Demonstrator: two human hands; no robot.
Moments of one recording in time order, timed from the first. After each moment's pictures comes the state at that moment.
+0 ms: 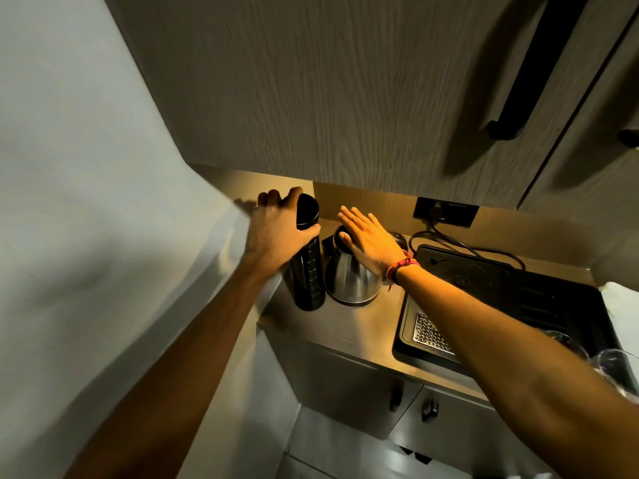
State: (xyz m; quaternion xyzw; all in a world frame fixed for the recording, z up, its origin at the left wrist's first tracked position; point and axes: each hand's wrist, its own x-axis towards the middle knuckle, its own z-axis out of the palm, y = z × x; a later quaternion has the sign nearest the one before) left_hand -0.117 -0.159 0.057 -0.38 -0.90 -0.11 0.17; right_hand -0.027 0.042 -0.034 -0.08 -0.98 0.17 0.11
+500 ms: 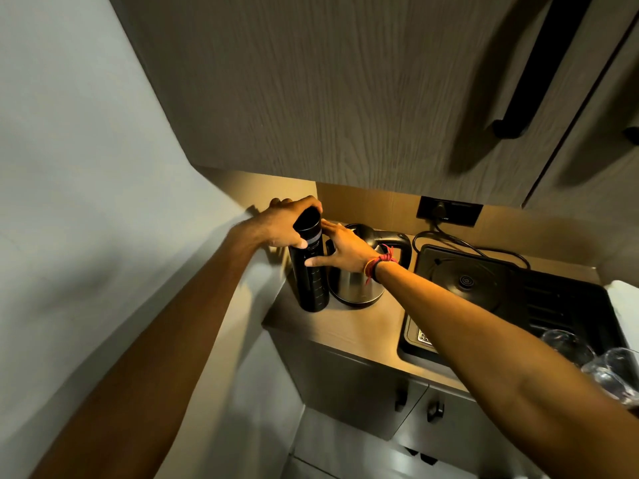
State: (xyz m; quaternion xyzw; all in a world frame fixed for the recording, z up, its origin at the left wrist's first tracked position) left_hand -0.149 -0.156 0.079 -0.47 -0.87 -0.08 -0.14; right_hand -0.053 -0.006 -0.018 -0.06 -0.95 0.30 0.03
